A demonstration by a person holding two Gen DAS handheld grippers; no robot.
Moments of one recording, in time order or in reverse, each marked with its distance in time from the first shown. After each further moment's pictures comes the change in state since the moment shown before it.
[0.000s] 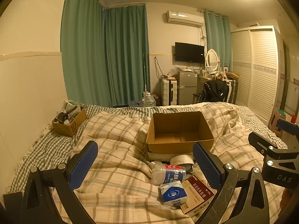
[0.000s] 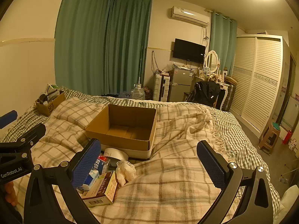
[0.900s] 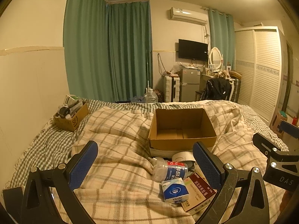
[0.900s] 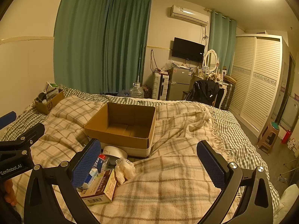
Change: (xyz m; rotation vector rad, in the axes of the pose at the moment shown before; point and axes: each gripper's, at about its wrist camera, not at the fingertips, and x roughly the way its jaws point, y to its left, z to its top) left arm 0.005 0.002 -0.007 -0.021 0.028 0.015; right arm 0.000 -0.002 -0.003 0.002 0.011 -0.008
